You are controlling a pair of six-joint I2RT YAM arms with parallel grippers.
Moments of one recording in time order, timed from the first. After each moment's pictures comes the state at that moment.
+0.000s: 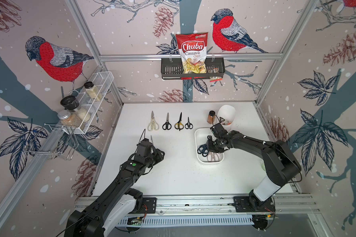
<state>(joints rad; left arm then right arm) -0.35 0.87 0.46 -0.39 0.21 -0.84 0.58 1.66 0.99 -0.54 -0.16 0.57</state>
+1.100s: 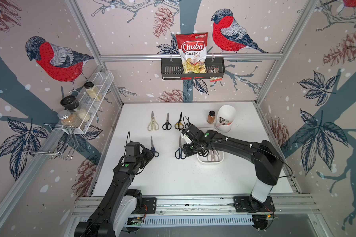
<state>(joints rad) -0.04 0.83 0.44 -0.45 0.29 -0.86 0.96 1.85 1.38 -0.64 -0.18 0.42</state>
